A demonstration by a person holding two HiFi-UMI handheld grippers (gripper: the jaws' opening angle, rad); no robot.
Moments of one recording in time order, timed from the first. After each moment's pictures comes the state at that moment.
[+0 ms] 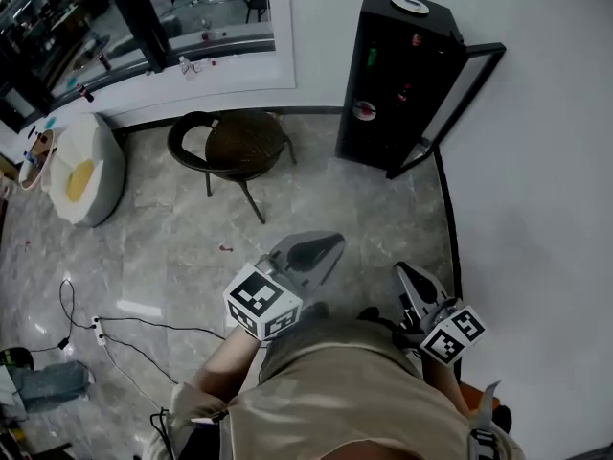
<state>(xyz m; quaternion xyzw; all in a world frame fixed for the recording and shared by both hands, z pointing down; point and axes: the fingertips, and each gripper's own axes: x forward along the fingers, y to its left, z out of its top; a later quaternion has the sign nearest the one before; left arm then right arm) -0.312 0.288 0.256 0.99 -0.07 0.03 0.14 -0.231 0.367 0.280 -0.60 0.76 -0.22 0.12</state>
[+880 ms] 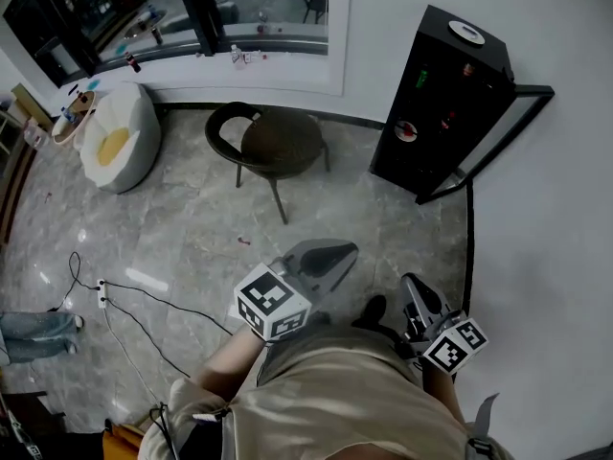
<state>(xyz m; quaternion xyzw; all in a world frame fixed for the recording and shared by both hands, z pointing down) -0.311 0.265 0.264 0.98 -0.13 0.03 0.16 -0.218 0.328 0.304 -0.54 0.78 -0.27 0.12</state>
